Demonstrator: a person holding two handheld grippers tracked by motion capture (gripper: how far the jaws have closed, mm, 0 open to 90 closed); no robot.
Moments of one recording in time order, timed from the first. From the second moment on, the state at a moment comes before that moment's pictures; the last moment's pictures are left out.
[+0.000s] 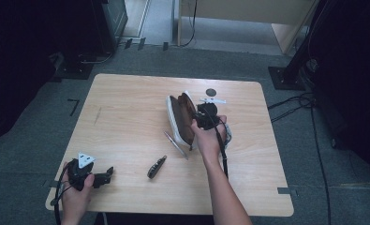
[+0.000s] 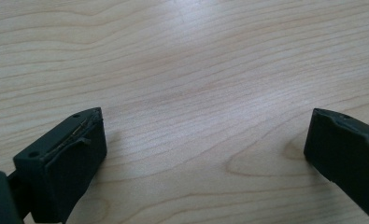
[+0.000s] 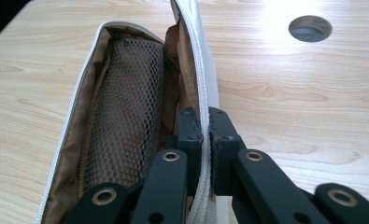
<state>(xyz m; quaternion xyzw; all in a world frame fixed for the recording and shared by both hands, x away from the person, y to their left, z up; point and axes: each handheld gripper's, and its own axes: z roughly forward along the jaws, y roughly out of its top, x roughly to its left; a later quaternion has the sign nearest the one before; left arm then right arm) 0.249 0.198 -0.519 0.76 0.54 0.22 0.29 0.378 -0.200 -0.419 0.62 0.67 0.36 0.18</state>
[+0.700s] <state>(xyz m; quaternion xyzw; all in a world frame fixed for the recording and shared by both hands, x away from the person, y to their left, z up) 0.249 0.198 -0.519 0.76 0.54 0.22 0.29 0.371 -0.208 -0.413 0.62 0.66 0.34 0.24</state>
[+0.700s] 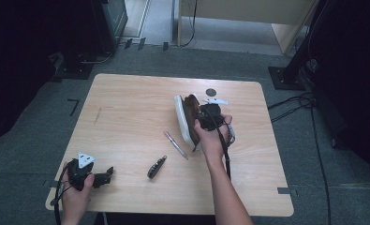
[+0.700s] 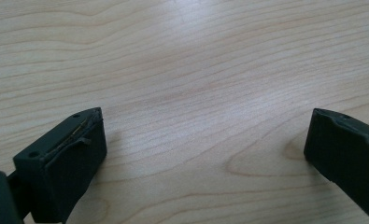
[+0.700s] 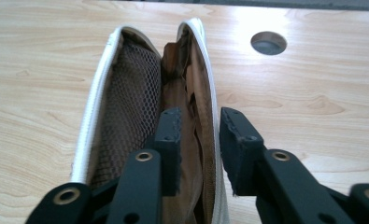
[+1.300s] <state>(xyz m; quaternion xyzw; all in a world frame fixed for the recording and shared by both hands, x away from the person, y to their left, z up) 0.249 0.198 -0.519 0.76 0.54 0.22 0.29 0.344 -0.238 -0.388 0.58 0.66 0.40 0.24</state>
